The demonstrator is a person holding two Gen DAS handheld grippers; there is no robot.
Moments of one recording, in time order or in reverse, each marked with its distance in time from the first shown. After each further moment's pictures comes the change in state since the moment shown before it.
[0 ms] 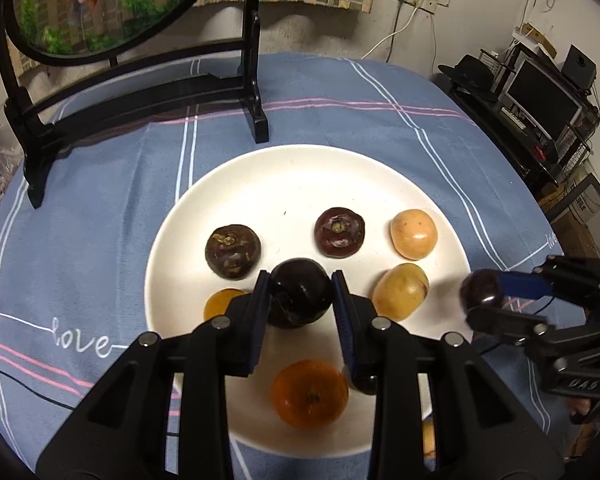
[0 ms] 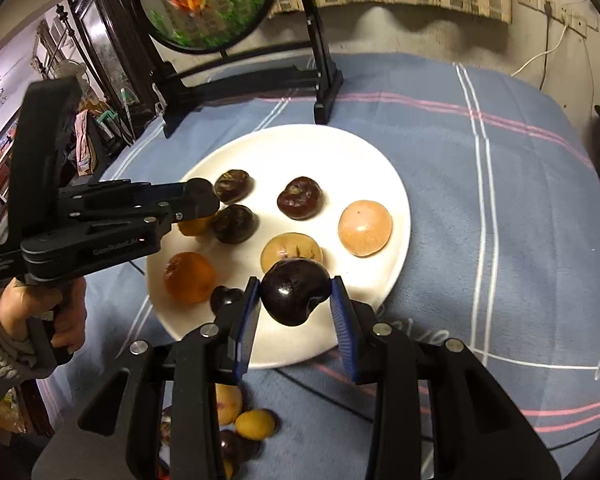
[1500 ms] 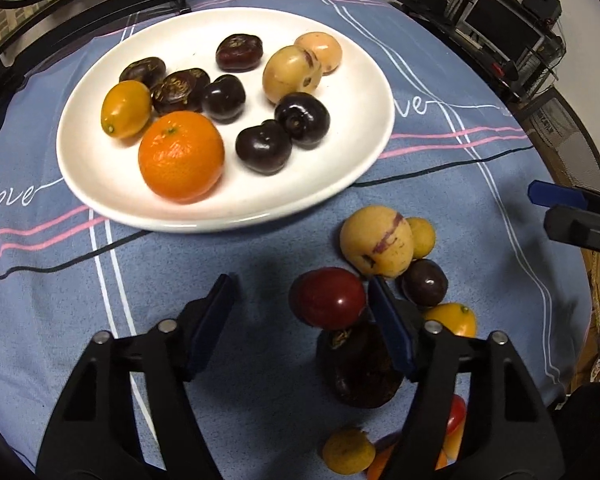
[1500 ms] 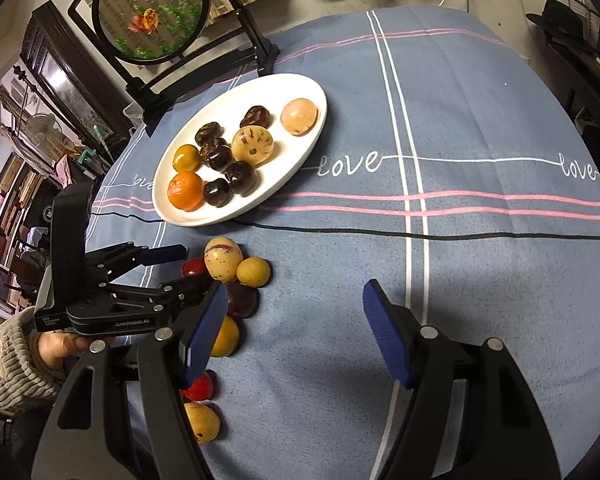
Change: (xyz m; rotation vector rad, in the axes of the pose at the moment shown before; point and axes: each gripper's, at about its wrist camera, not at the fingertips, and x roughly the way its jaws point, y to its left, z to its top) left arm -0.007 -0.048 -0.121 0.108 0.199 -0.116; right arm -0.084 -0.015 -0.116 0.272 -0.001 -0.005
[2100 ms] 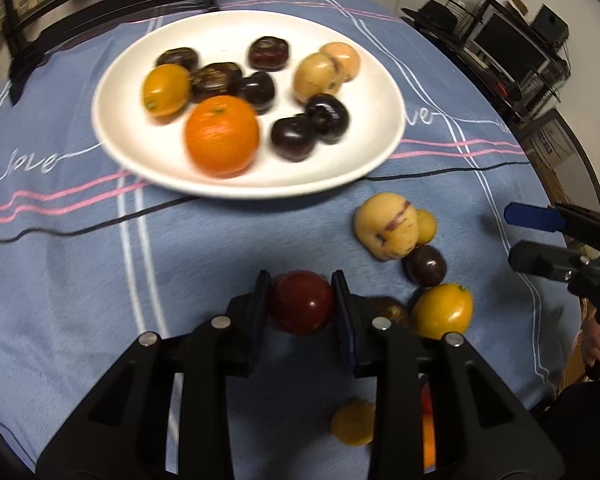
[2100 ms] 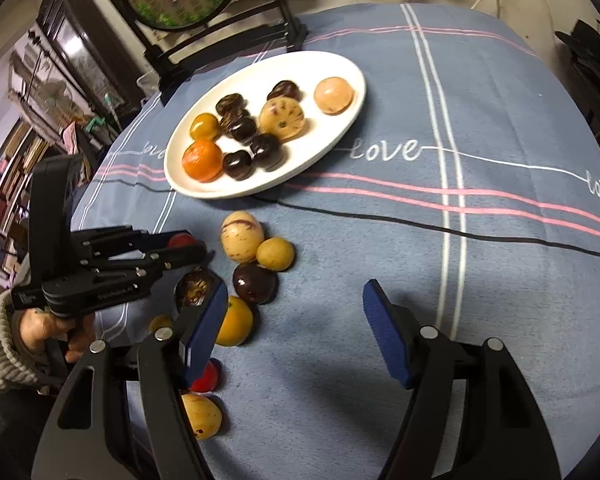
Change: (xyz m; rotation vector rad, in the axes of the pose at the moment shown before) left arm -0.019 0.017 -0.020 -0.084 -0.031 -0.005; right arm 0.020 0.024 -0.008 -0.116 0.064 0.009
